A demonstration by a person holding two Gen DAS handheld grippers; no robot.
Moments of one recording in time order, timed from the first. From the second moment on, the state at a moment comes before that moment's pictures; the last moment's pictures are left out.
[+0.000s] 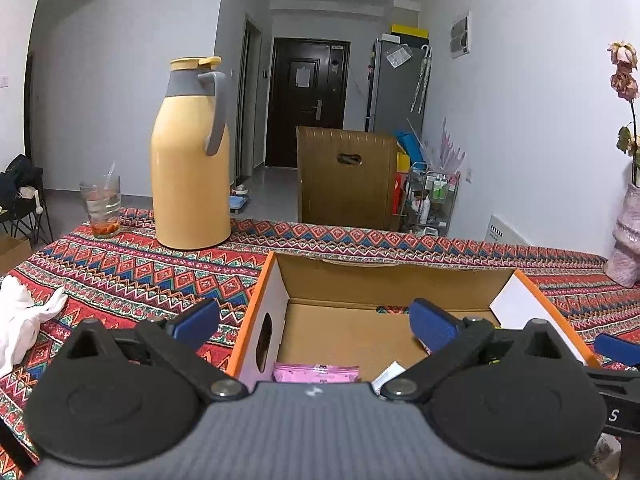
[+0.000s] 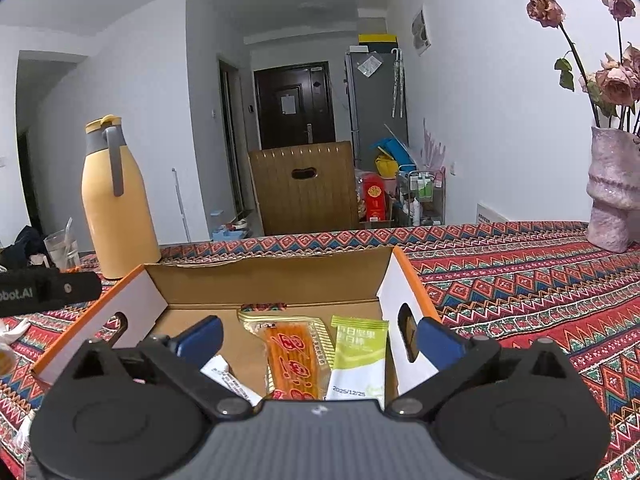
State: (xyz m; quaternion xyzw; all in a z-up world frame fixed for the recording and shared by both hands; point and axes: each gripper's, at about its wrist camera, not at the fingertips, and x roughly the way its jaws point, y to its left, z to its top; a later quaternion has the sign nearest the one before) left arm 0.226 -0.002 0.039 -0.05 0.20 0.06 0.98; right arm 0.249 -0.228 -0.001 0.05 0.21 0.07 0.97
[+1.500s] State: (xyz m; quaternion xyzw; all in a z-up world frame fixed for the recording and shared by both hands) left arm 0.094 0.054 0.006 -0.03 0.26 0.06 0.96; right arm 0.104 -0.242 -0.008 0.02 0.23 0.11 0.97
